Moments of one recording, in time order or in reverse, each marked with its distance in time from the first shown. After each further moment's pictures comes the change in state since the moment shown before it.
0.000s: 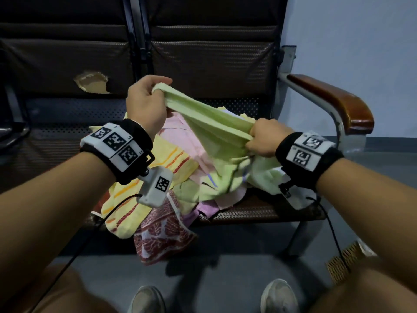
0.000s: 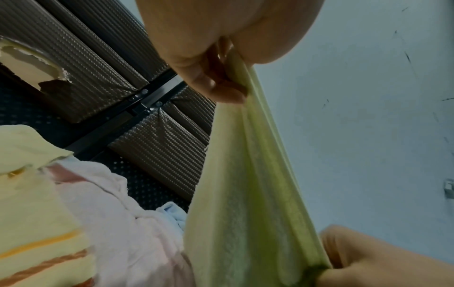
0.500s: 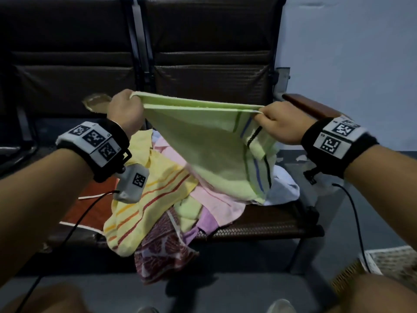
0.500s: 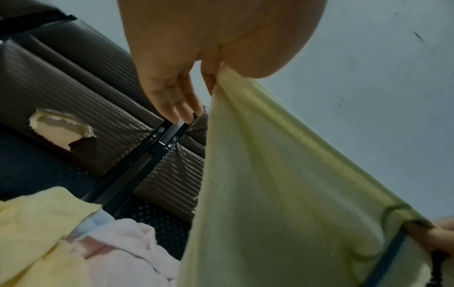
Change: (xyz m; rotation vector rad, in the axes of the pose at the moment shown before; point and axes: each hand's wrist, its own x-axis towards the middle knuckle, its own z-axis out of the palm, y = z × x) left_hand 0.044 0.021 -0.039 0.351 0.058 -0.086; right_hand 0.007 0.030 -0.067 0.104 0.295 -0.400
